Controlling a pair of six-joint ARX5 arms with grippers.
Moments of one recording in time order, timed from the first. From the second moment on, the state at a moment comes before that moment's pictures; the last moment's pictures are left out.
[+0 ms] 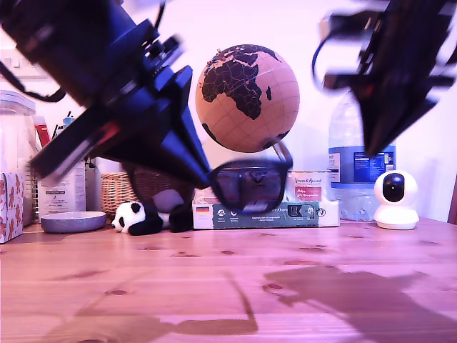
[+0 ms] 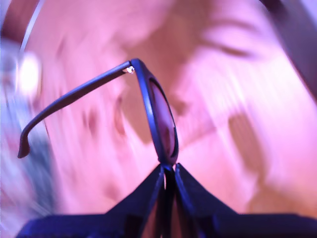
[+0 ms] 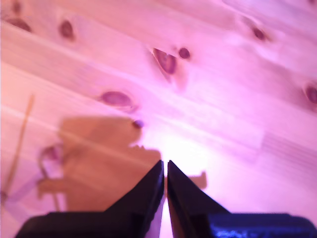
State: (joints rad) left arm -0.97 1.26 0.72 -0.20 -0.03 0.90; right arm 0.44 1.36 1.10 -0.73 0.11 0.01
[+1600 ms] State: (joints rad) left arm -1.08 1.83 1.23 -0.44 -0.26 -0.31; right arm 0.44 0.79 1.15 -1.02 0.14 0.19
